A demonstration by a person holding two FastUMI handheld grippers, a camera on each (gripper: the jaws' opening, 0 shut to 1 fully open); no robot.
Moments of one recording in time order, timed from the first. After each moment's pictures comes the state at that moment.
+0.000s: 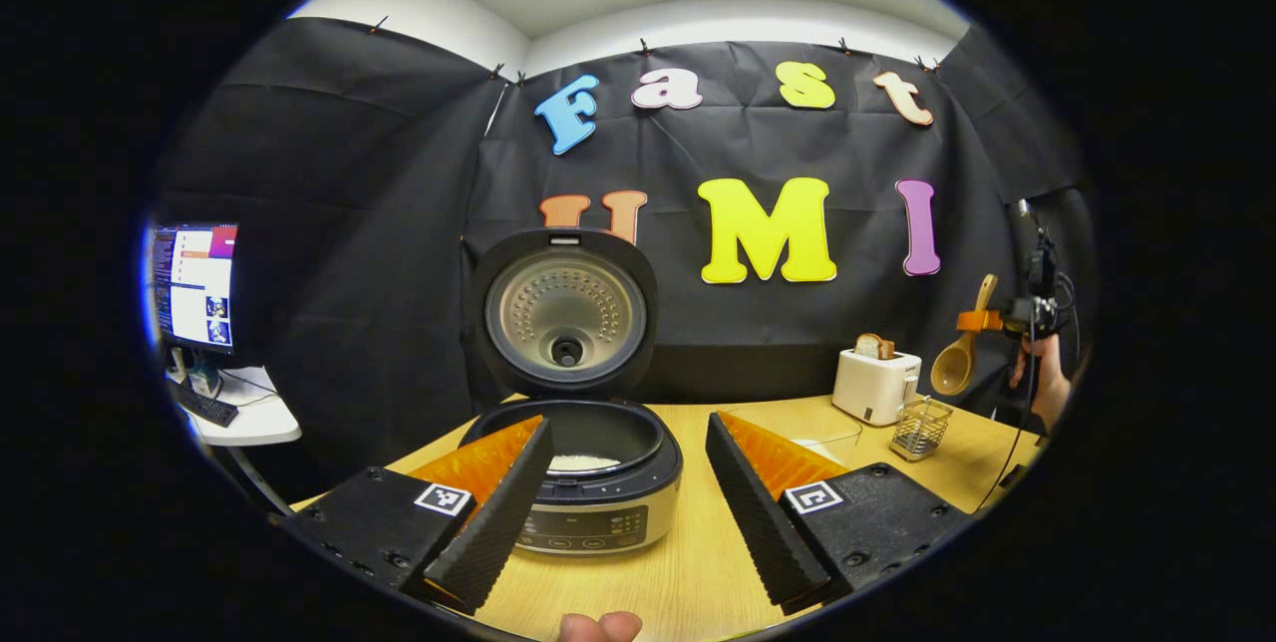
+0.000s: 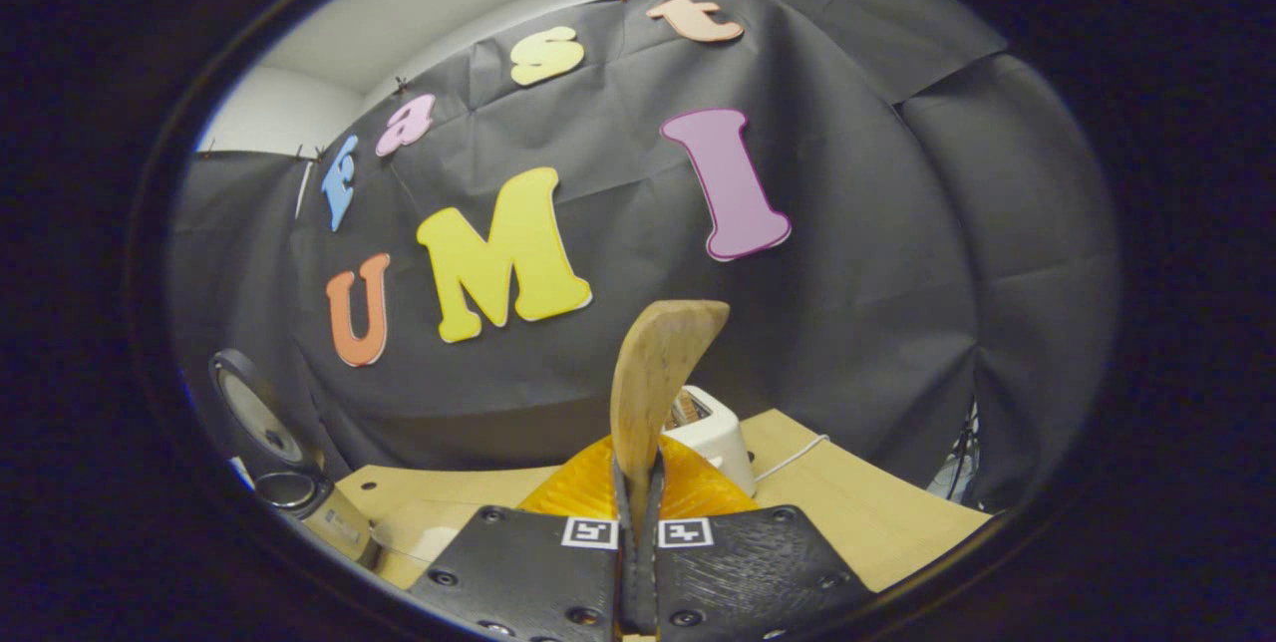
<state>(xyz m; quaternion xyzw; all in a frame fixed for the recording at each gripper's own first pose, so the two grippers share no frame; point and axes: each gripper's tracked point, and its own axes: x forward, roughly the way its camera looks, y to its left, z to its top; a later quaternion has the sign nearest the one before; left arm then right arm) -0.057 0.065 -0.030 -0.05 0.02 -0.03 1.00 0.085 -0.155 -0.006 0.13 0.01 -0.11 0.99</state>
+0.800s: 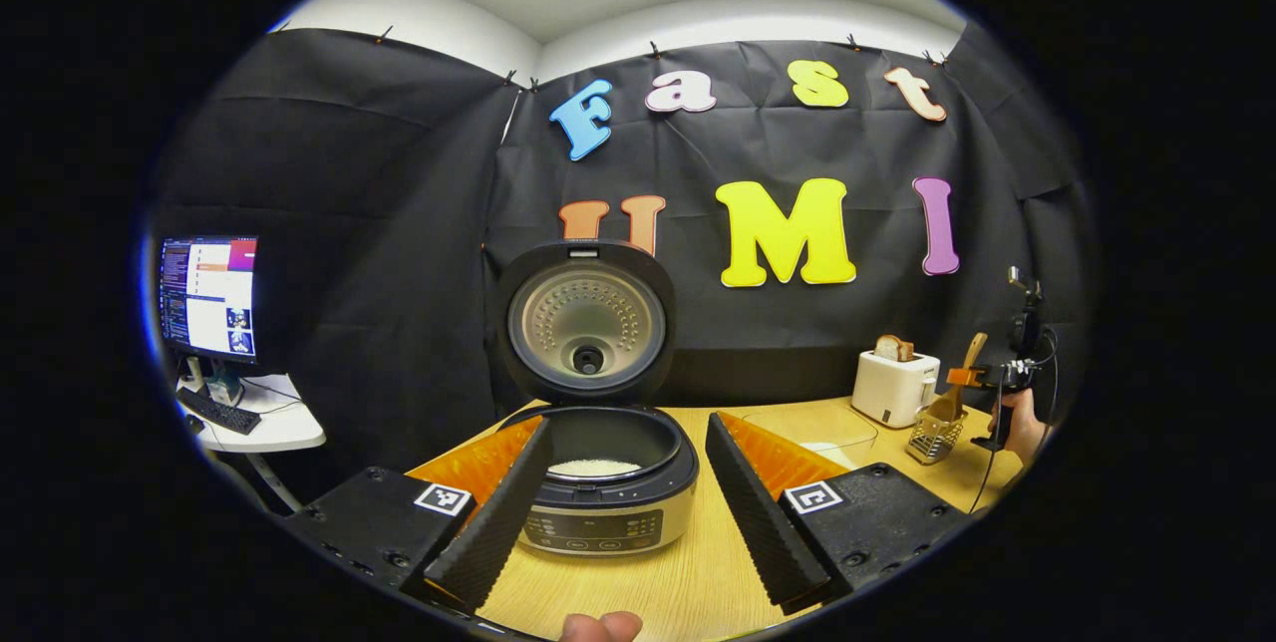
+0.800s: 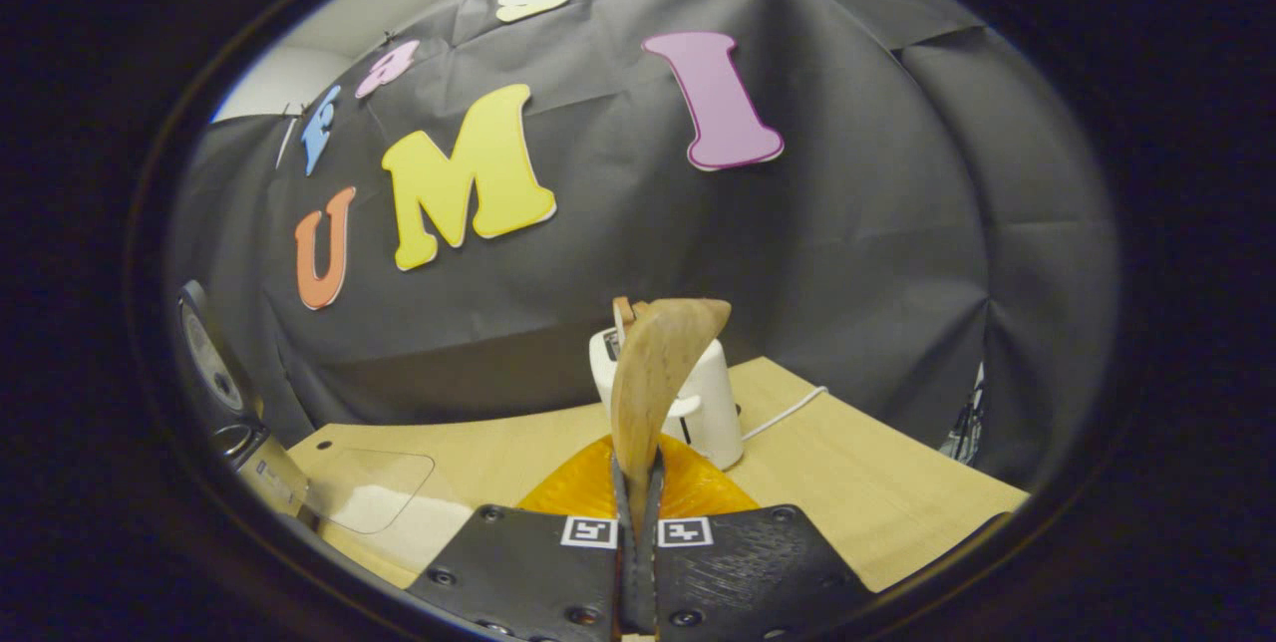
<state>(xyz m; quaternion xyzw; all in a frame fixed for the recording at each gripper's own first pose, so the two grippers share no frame) -0.059 0.073 -0.014 -0.03 0.01 0.00 1.00 0.136 -0.174 -0.103 0.13 0.08 -0.12 0.98</state>
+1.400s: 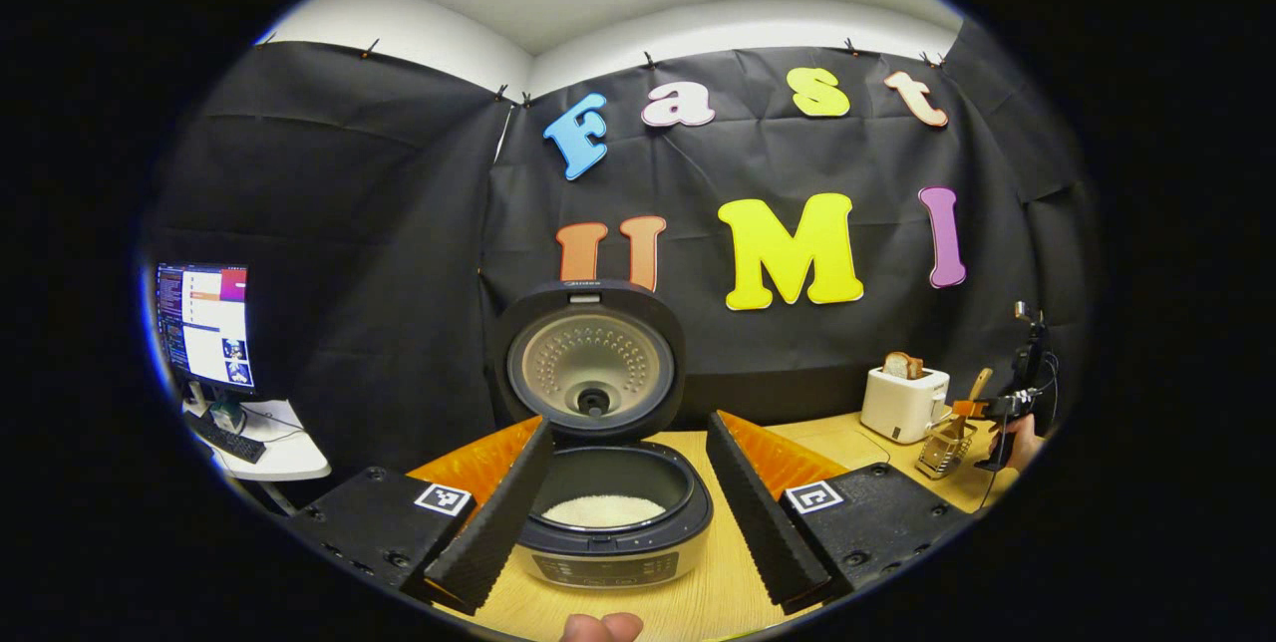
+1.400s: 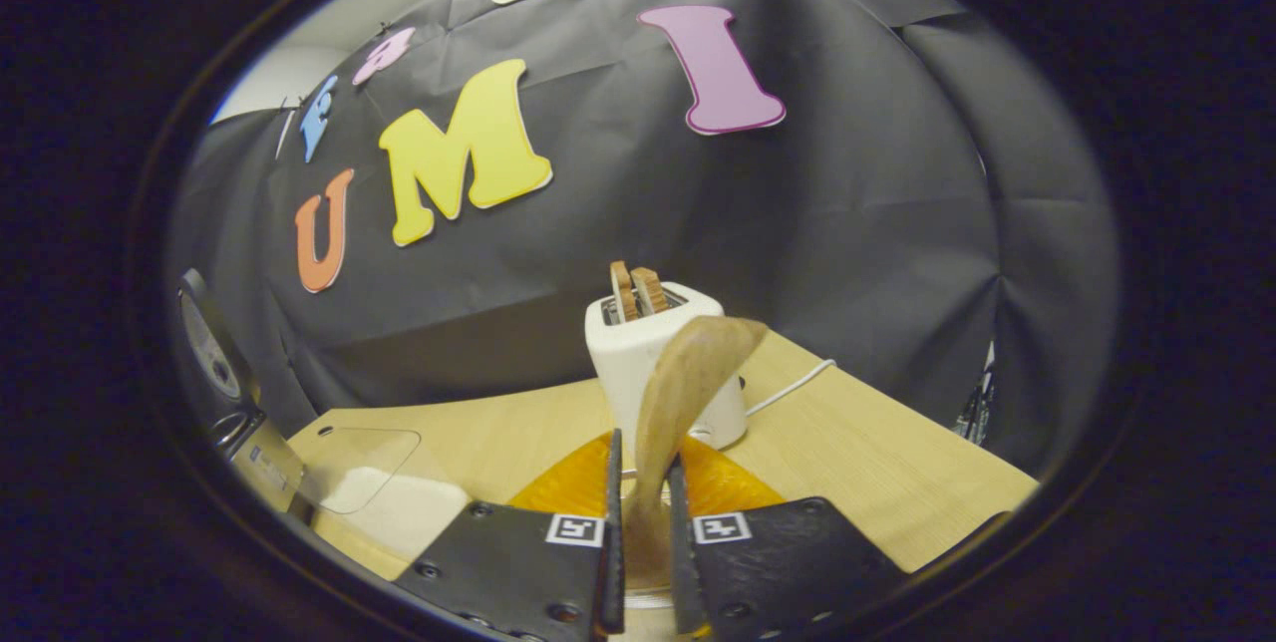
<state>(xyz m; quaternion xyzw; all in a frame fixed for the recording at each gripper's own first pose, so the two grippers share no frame) -0.025 0.085 0.033 -0.02 -0.01 0.00 1.00 0.139 -0.183 -0.118 0.14 0.10 -0.11 0.98</state>
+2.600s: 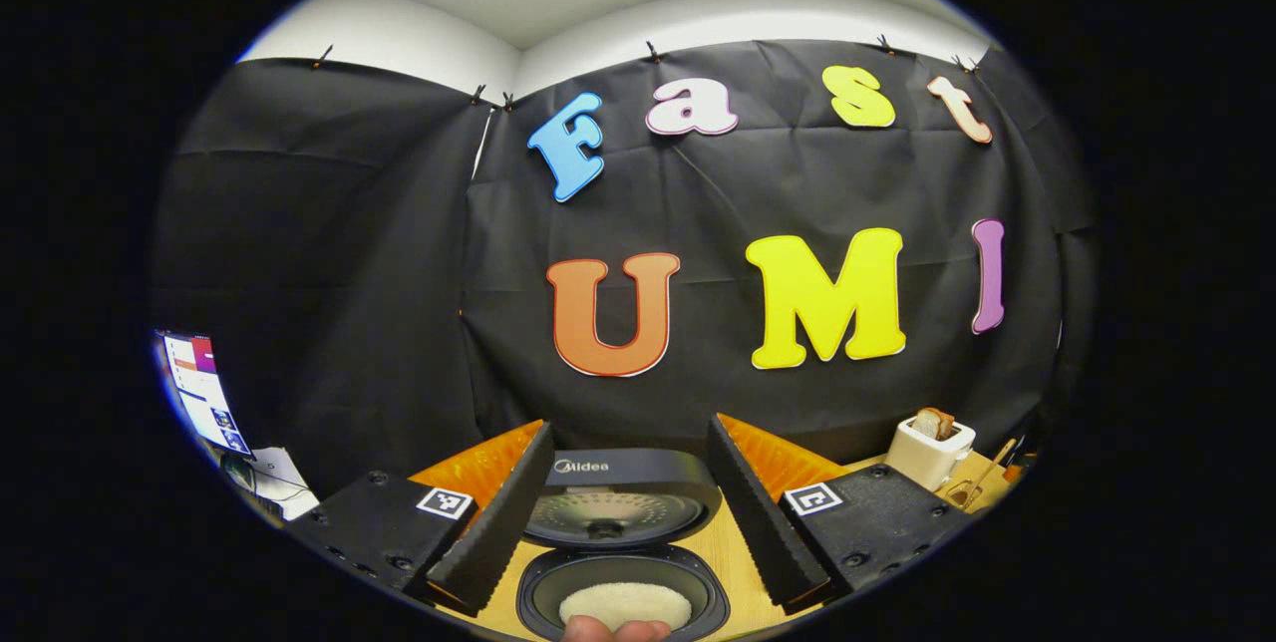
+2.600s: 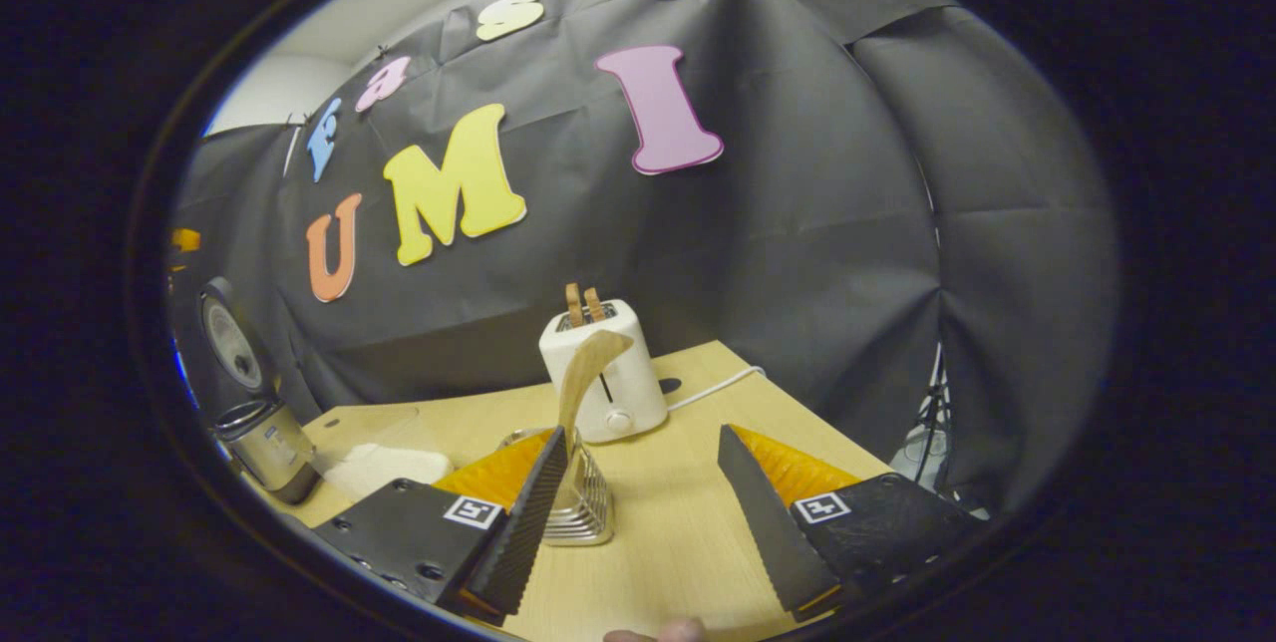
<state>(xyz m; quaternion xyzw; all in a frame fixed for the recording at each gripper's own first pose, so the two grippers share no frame) 0.132 0.119 0.157 -0.02 0.02 0.01 1.00 0.012 -0.237 -0.118 0.12 0.08 -0.12 0.98</state>
